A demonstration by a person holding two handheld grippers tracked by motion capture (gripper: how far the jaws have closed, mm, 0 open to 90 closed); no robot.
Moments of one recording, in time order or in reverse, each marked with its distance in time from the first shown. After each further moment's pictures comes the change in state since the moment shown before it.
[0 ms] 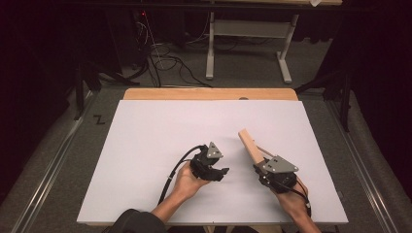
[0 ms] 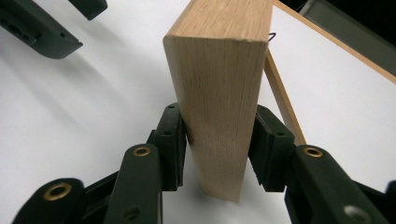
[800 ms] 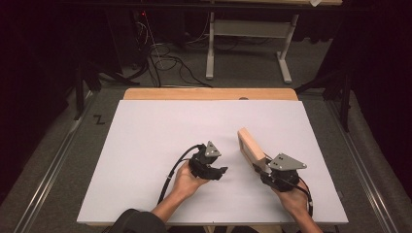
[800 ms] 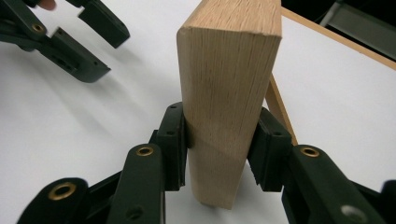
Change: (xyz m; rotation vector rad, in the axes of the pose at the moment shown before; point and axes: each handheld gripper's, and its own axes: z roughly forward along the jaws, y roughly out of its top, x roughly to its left) left arm 0.006 -0.003 0.002 0.002 0.008 -0.025; right arm -0.010 0.000 -0.004 -0.071 0.102 0.067
